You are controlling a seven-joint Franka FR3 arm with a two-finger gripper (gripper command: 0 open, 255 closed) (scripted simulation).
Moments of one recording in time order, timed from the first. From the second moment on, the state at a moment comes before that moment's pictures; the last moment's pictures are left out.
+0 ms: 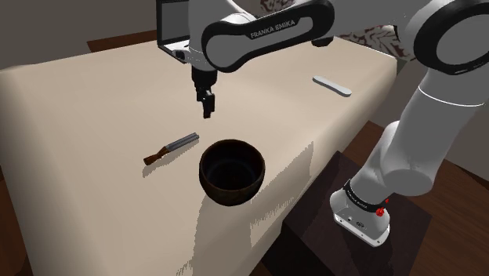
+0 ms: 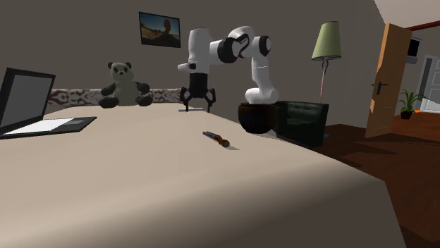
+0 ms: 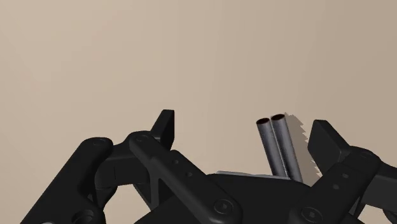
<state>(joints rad) 0.35 0.15 0.18 -1.86 -0.01 2.10 -0.72</state>
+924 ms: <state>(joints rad) 0.47 0.37 0.28 -1.71 -0.09 2.17 -0.87</state>
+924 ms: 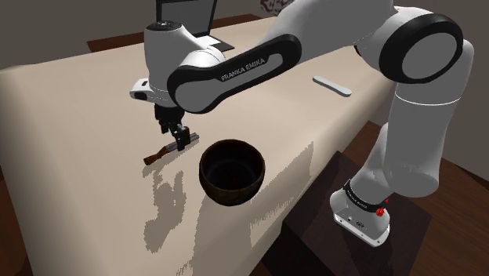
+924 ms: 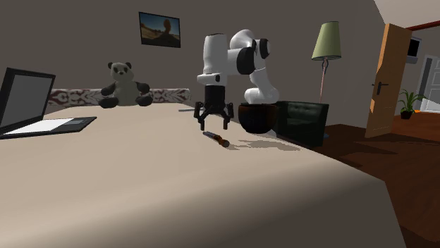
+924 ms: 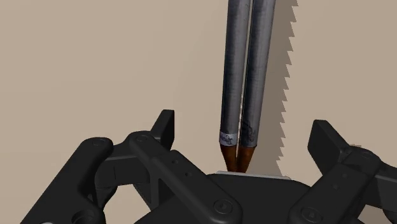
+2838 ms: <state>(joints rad) 0.47 0.37 0.28 -1.69 -0.09 2.15 -0.87</state>
